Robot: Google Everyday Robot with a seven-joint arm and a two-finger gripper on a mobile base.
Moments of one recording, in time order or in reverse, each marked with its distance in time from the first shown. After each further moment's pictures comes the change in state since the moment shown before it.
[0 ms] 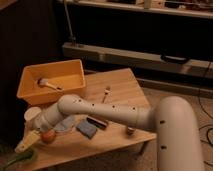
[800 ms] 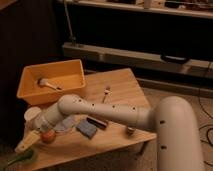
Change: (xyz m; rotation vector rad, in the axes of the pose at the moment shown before) arm 0.000 0.000 0.000 -0.001 0.001 0.000
